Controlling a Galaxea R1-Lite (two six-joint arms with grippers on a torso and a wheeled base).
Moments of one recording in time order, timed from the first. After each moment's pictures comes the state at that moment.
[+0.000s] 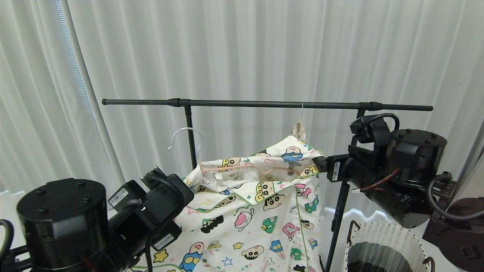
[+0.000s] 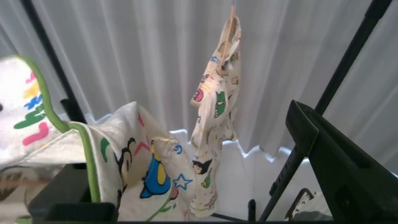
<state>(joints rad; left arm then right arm) -0.70 1.42 -0.39 -0.71 0.49 0.67 0.69 1.71 -0.69 -0.91 -0.40 0.11</state>
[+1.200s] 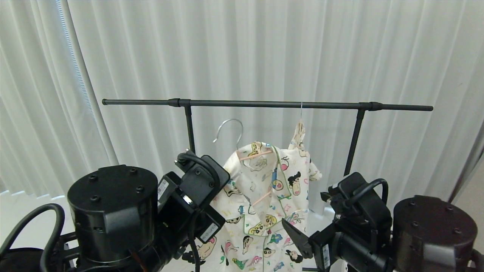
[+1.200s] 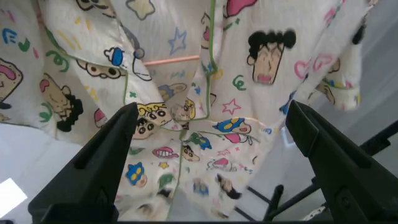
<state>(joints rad) -0.85 1.53 -0.54 -0.71 0.46 0.48 1.06 1.62 -0.46 -0.88 -0.43 0.08</state>
